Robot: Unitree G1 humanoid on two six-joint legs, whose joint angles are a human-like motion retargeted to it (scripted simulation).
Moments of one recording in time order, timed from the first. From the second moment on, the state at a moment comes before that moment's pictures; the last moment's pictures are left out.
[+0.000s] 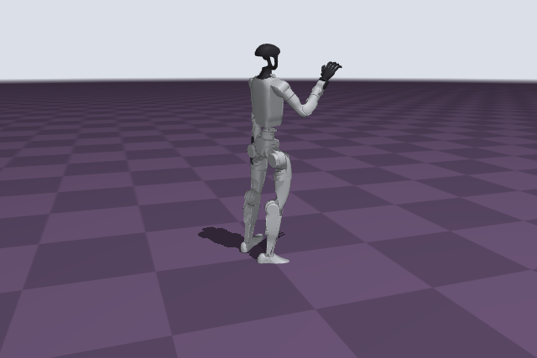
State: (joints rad) left arm -0.05 0.08 0.14 1.67 0.17 0.04 -0.17; right arm -0.55 -0.50 -0.03 -0.28 -0.73 0.11 -0.14; waist -0.08 0.01 -0.15; left_leg 0.01 0.04 0.31 0.02 -0.34 -0.13; right_leg 0.02 -0.14 -0.57 0.03 0.00 0.05
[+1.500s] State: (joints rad) left arm -0.16 0.25 0.17 0.32 -0.13 -0.09 0.14; right arm 0.04 -0.21 -0.02 1.69 -0.34 0.20 0.11; waist -0.07 0.03 -0.15; left_leg -0.01 0.04 0.30 0.03 -0.33 -0.13; right_leg 0.01 -0.13 -0.57 0.02 0.00 0.05
